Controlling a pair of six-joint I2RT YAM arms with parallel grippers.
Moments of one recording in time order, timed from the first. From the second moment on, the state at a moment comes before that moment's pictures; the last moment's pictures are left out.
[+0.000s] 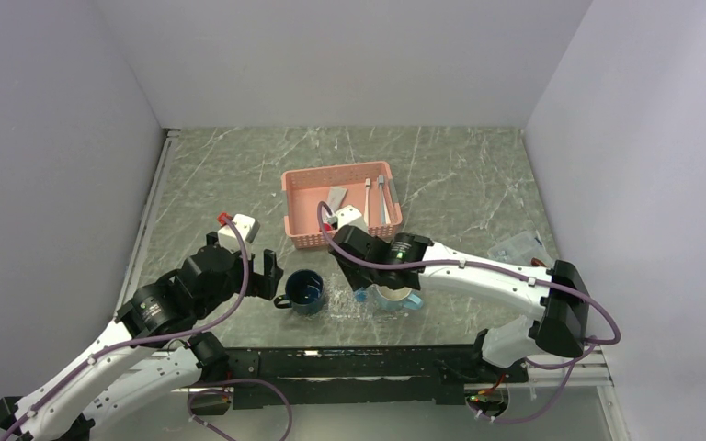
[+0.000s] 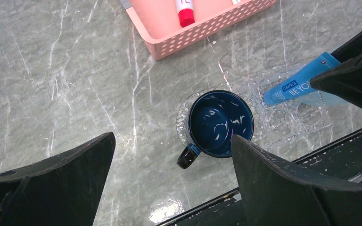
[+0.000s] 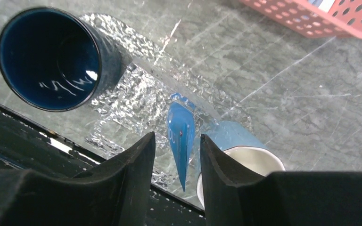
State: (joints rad) left arm -0.84 0.56 0.80 -0.79 -0.33 -0.36; right arm 1.15 1.44 1.19 -0.77 0.37 0.48
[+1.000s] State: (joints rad) left arm -0.84 0.56 0.80 -0.79 -0.34 -0.36; right arm 0.89 1.79 1.67 -0.77 0.32 0.49
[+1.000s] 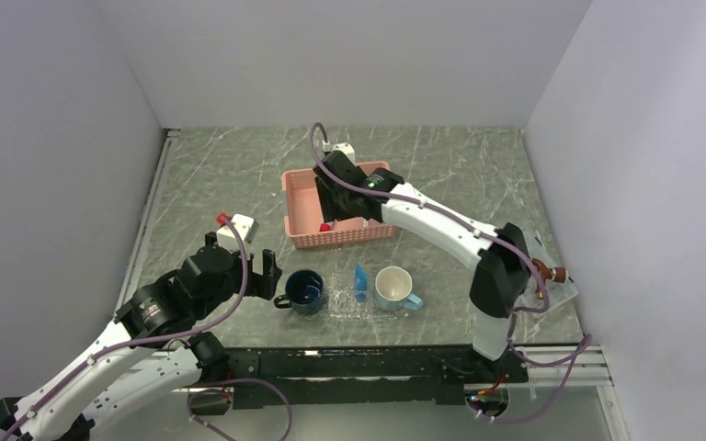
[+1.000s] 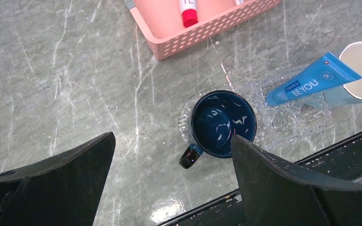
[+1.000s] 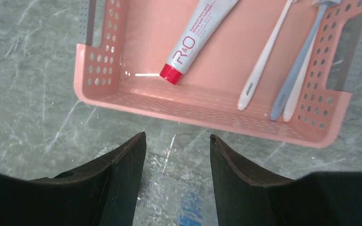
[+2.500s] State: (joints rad) left arm -0.84 0.54 0.80 -0.80 -0.35 -0.36; right arm 0.72 2.32 1.95 -0.69 0.16 0.79
